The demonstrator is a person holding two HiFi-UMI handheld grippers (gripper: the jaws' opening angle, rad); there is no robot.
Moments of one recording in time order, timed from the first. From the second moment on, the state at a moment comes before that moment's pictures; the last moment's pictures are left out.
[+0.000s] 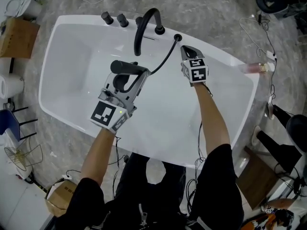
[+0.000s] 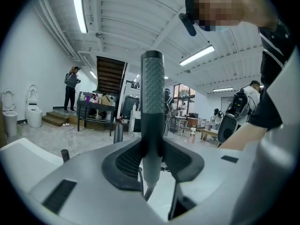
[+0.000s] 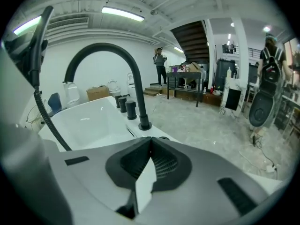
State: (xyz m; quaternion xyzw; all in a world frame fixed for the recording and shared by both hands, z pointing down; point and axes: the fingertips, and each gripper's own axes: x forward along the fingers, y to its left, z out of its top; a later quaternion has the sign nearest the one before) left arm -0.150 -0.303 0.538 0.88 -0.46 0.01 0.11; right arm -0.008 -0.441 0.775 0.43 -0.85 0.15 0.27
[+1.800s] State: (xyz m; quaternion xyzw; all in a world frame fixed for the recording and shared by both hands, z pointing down) left arm -0.037 -0.373 0.380 0.90 -0.43 0.03 0.01; right arm 0.123 -0.279 0.616 0.45 -0.85 0.18 0.21
